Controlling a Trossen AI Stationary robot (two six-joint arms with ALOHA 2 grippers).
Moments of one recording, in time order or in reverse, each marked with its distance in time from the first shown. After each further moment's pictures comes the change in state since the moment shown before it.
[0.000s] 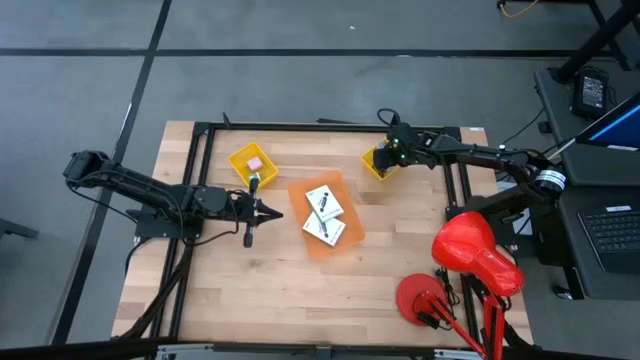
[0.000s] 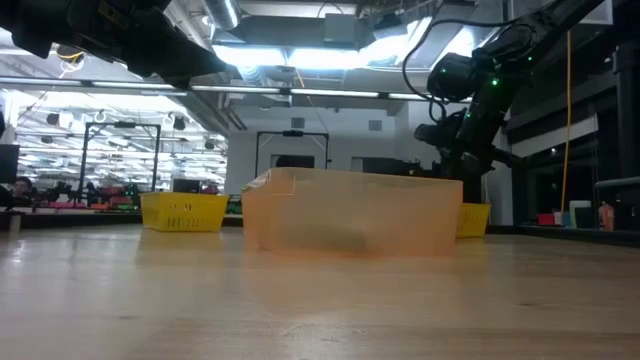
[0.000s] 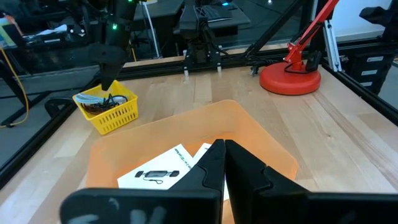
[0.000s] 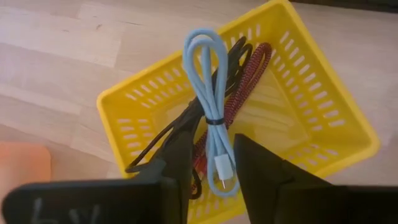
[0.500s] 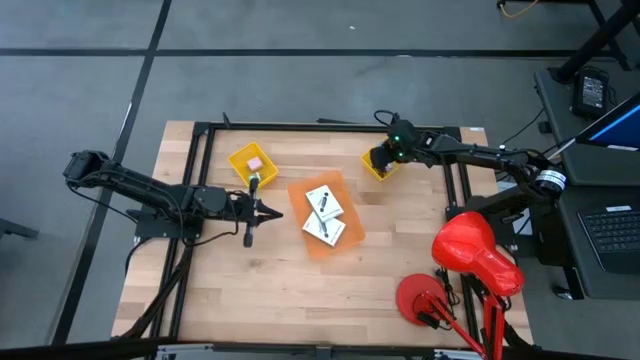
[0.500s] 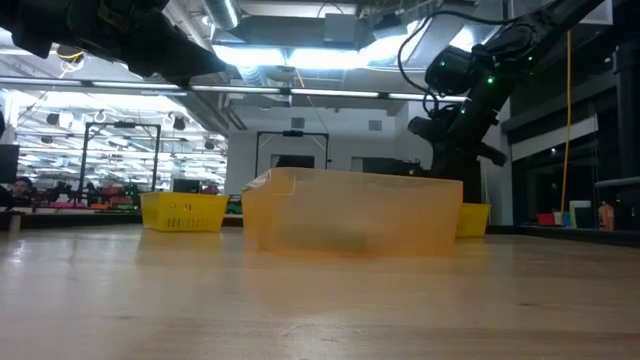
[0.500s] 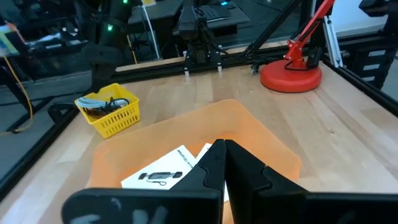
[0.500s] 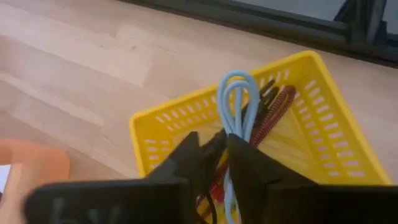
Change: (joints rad) left arm 0.000 0.000 0.000 0.000 0.000 0.031; right arm 0.000 -0.002 0.000 0.111 -0.003 -0.136
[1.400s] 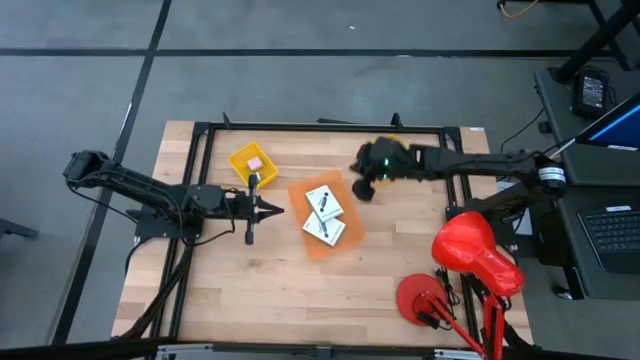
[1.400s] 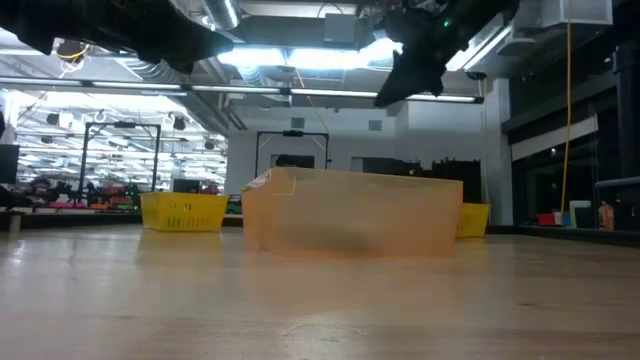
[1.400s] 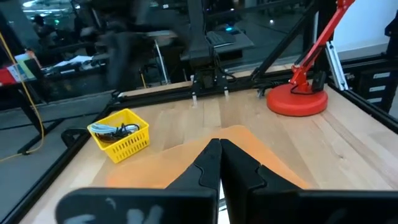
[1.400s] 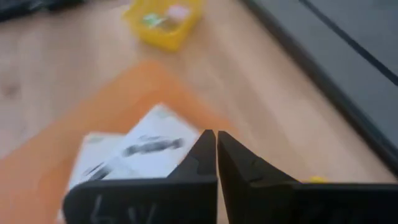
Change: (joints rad) left arm 0.000 0.000 0.000 0.106 -0.034 0.056; right arm 0.390 -0.001 0.285 -0.064 0.004 -0.396
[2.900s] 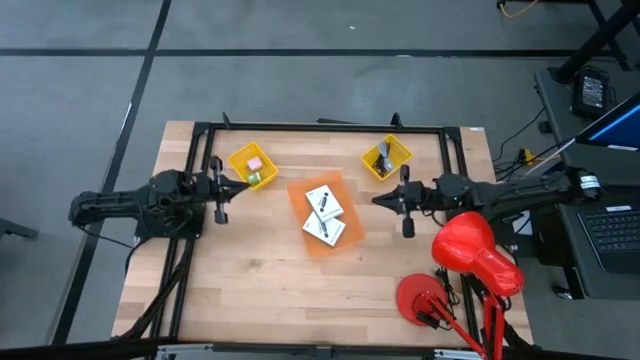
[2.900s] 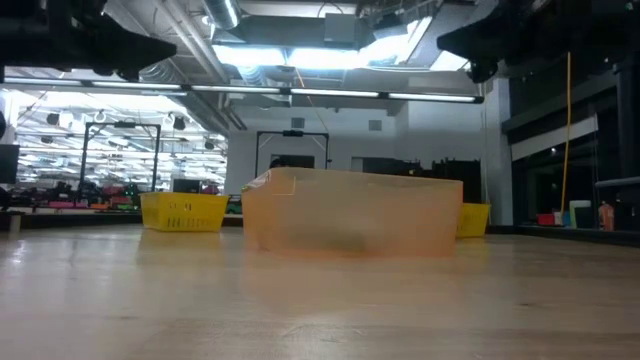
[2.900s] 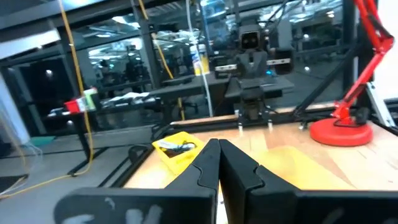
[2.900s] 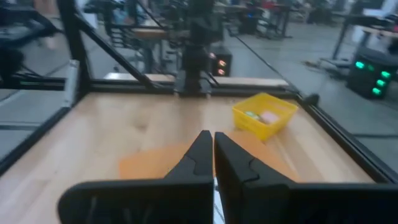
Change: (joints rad) left arm 0.274 -0.780 -0.209 -0.351 0.148 0.043; right arm 0.272 -0.535 -0.675 0.732 -0.092 -0.214
